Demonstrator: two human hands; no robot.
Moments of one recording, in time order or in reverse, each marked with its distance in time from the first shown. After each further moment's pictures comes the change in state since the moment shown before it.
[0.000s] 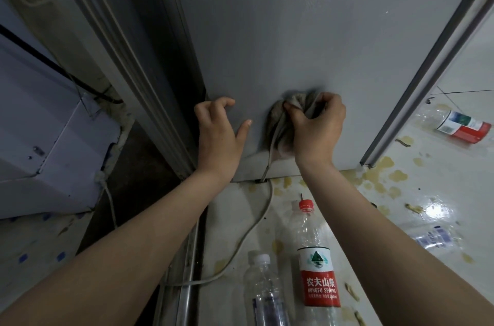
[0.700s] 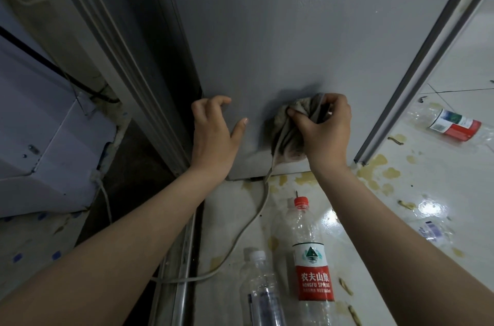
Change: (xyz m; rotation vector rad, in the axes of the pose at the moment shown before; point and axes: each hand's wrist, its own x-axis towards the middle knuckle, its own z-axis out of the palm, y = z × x) left_hand -0.004 0.009 -0.010 0.003 -0.060 -0.018; right_hand 0.002 0.007 -0.030 0.008 -0.144 -0.011
